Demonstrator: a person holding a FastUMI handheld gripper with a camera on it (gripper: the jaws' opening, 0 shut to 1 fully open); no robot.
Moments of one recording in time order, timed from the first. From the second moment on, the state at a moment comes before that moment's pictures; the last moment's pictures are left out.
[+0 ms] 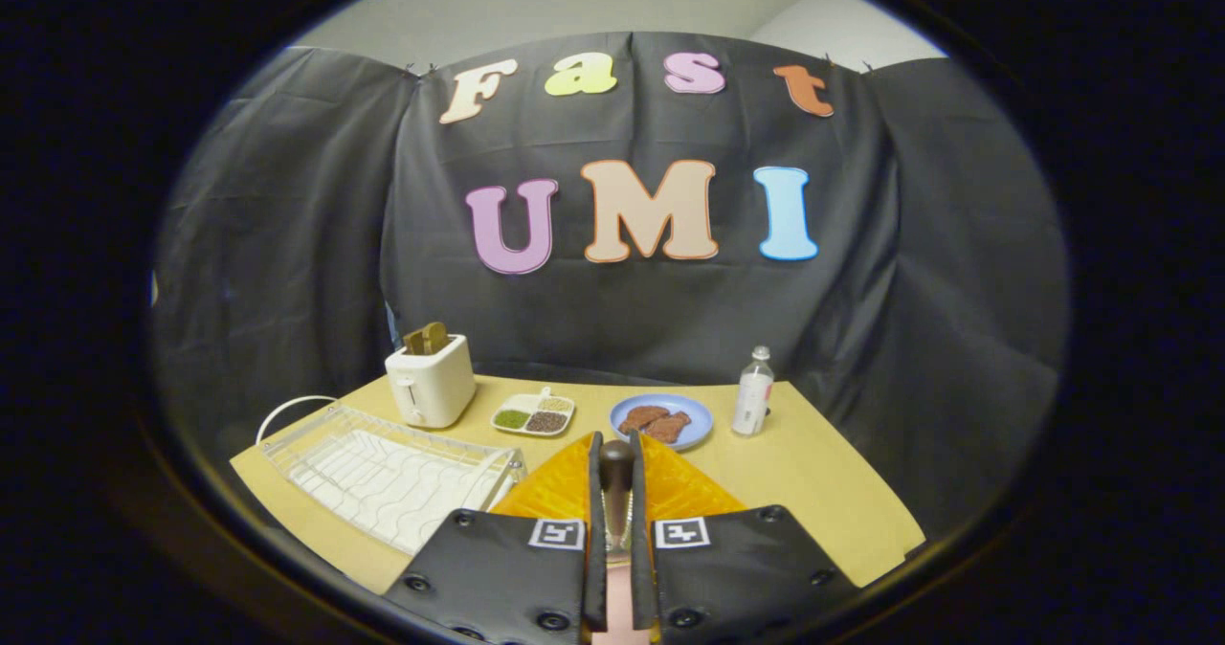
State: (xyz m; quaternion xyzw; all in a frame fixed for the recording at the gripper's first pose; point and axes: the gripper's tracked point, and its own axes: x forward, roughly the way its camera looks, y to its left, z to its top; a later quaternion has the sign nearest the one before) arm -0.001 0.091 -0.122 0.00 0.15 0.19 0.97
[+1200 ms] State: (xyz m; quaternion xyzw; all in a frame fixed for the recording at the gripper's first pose) arm -0.054 0.036 -0.220 0.01 0.19 0.11 0.97
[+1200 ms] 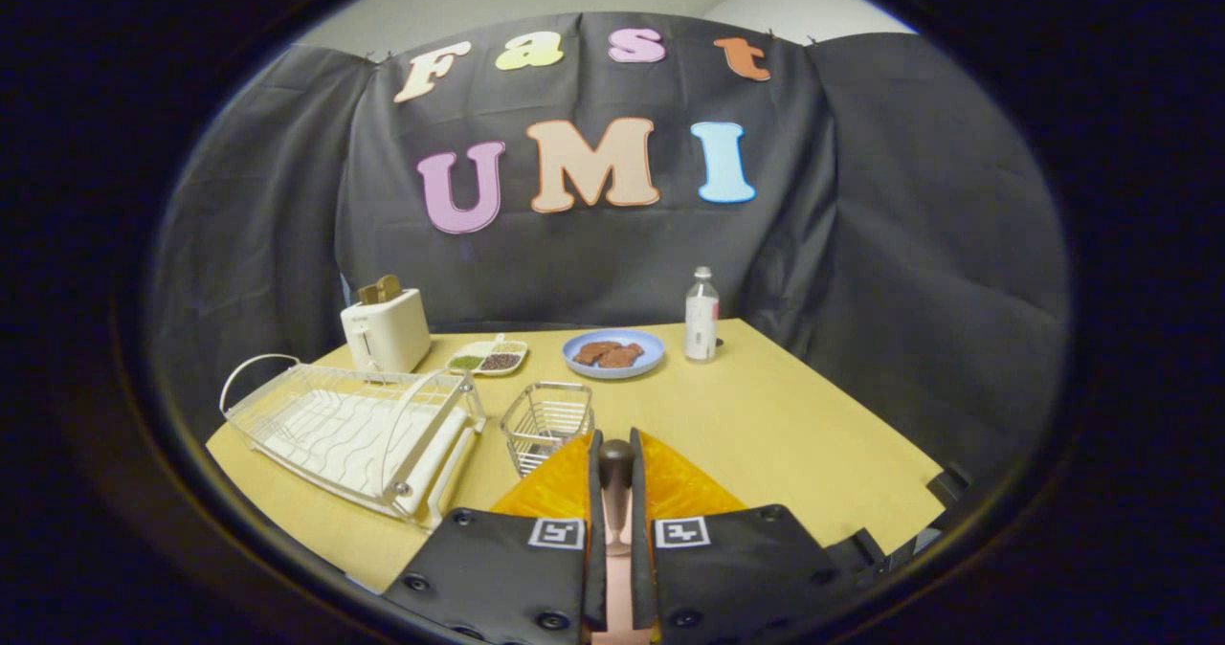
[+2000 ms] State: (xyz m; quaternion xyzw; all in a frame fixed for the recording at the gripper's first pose) arm -0.088 0.071 -0.153 0.01 0.17 0.10 0.98
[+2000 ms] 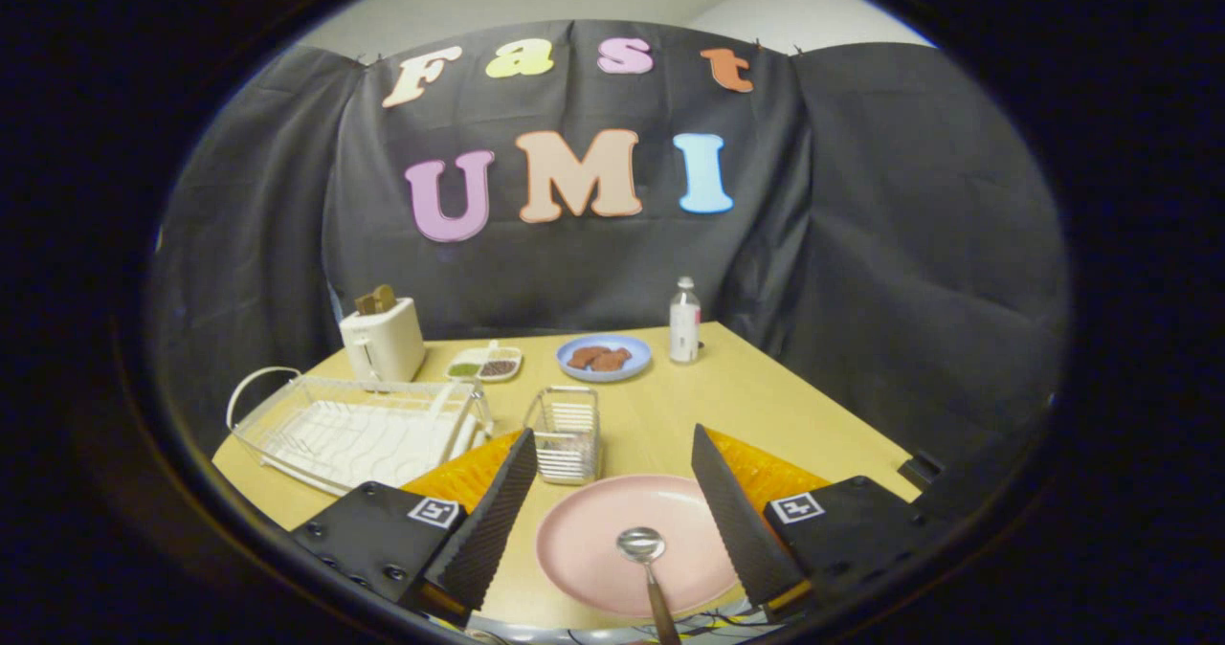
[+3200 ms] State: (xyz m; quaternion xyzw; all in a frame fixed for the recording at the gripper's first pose) arm -0.104 0.156 -0.003 0.05 0.08 0.16 0.98
